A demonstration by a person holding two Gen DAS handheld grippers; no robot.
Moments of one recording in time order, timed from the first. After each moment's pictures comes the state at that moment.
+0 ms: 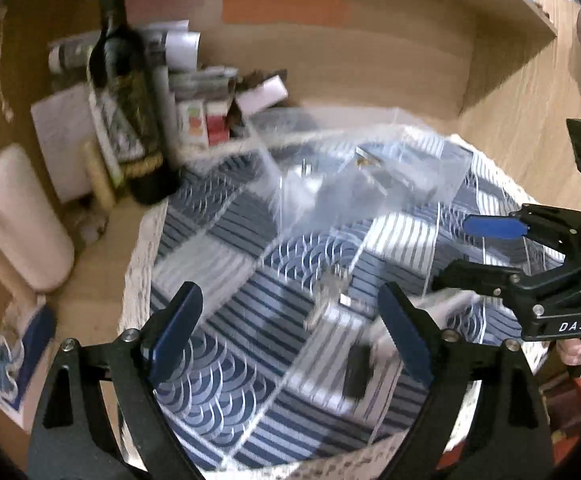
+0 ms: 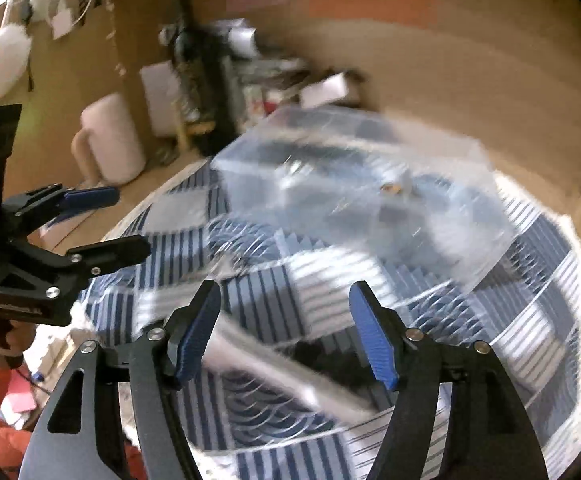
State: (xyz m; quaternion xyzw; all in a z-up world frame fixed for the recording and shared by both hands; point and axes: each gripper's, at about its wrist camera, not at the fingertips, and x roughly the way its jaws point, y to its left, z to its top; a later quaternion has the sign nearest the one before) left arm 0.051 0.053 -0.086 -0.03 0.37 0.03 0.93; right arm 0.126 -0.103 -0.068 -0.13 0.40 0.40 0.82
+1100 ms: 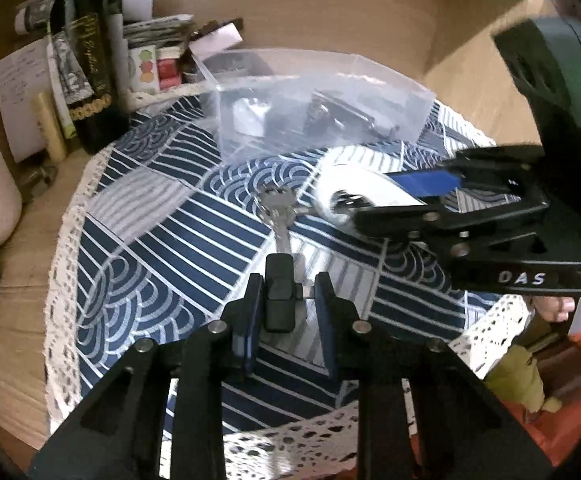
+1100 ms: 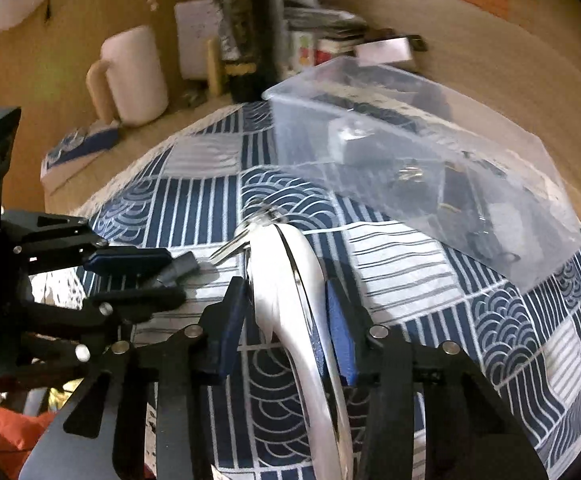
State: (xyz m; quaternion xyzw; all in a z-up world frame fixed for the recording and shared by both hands) left arm 0.040 0.033 -0.126 -0.04 0.40 -0.03 0.91; right arm 0.121 -0.077 -0.086 -0.17 0.40 0.41 0.80
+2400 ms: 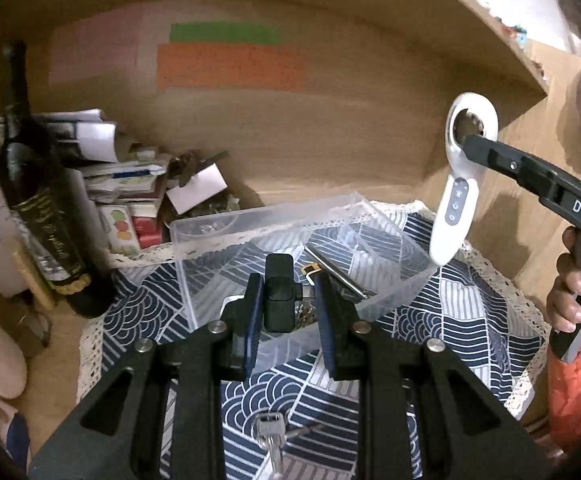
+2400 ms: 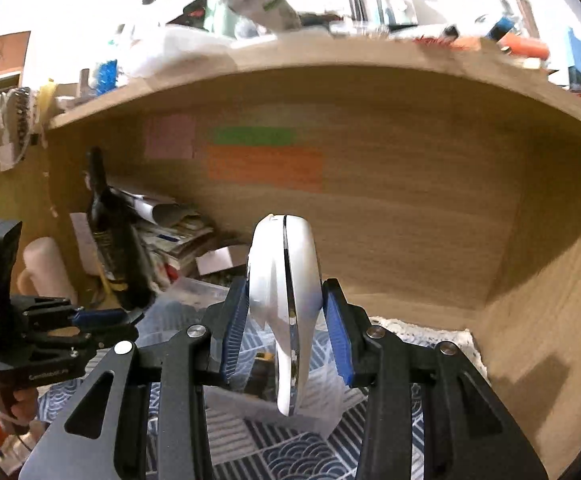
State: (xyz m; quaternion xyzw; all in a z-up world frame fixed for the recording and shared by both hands) left arm 0.154 0.035 -0.029 -0.05 0.32 -0.04 0.95; right arm 0.204 -0.152 0.047 -0.08 0.21 0.29 0.93
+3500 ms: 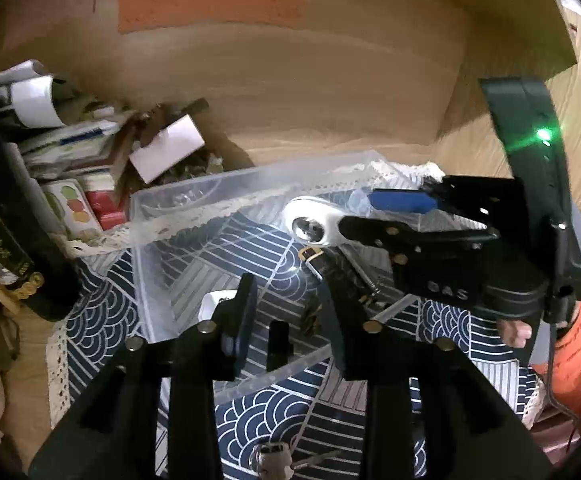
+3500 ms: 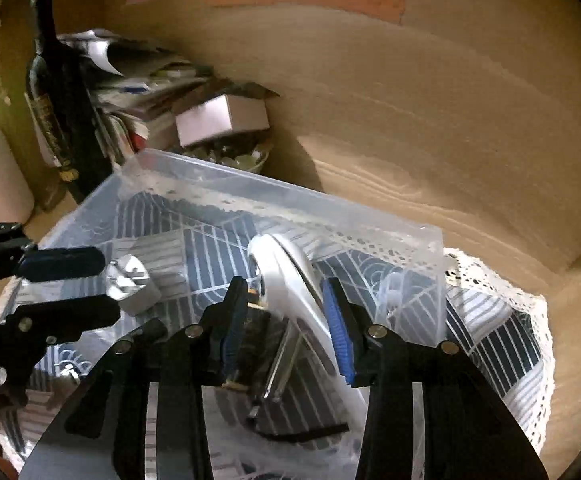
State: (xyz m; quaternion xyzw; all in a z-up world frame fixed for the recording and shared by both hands) left arm 0.204 0.031 -0.065 -0.04 0.37 -0.06 0.93; right arm 0.281 -0.088 -0.053 -0.17 0.37 0.32 0.86
